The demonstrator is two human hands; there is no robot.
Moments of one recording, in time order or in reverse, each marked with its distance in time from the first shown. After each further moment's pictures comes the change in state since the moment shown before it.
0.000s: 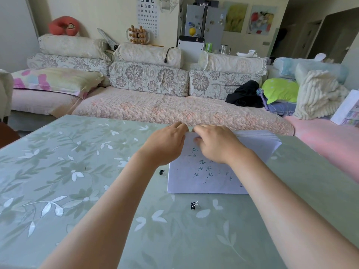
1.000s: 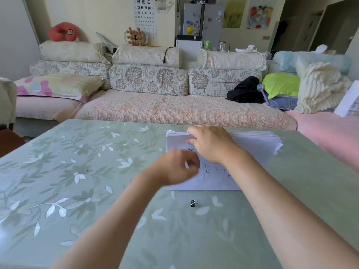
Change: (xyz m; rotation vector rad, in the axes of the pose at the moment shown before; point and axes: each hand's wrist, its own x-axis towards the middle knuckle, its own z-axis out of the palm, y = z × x) left_hand -0.035 0.042 0.012 -0.397 -0.293 -0.108; right_hand -0.008 -0.010 -0.006 0.016 -0.011 0.029
